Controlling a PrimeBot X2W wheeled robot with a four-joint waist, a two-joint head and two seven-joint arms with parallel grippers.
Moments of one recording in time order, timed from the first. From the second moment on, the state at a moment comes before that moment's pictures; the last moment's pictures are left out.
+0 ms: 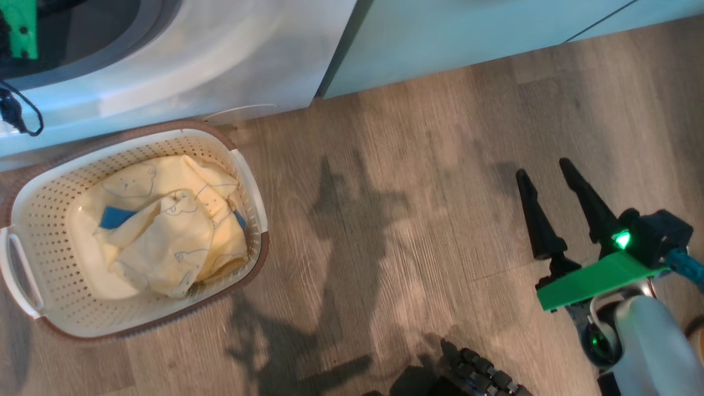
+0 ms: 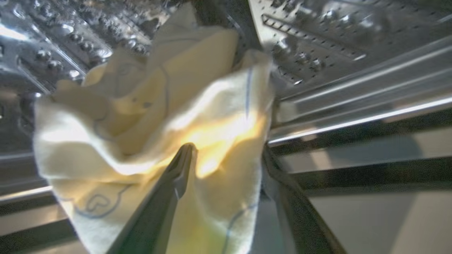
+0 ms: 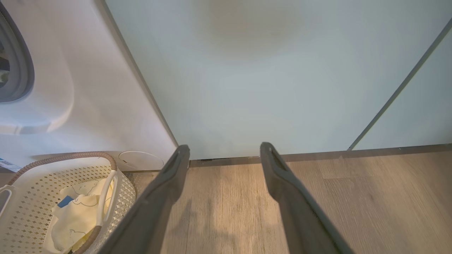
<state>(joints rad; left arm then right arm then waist) -1.35 0.44 -0.28 1.15 -0.03 0.01 0.46 -0.30 -0.05 0.19 0.25 0.24 0.13 -0.25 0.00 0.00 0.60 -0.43</state>
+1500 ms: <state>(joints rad) -1.12 0.22 -0.30 1.24 -0.18 -0.05 0.01 -0.24 -0.06 0.15 0.28 0.21 0.13 -0.25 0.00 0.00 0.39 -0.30</state>
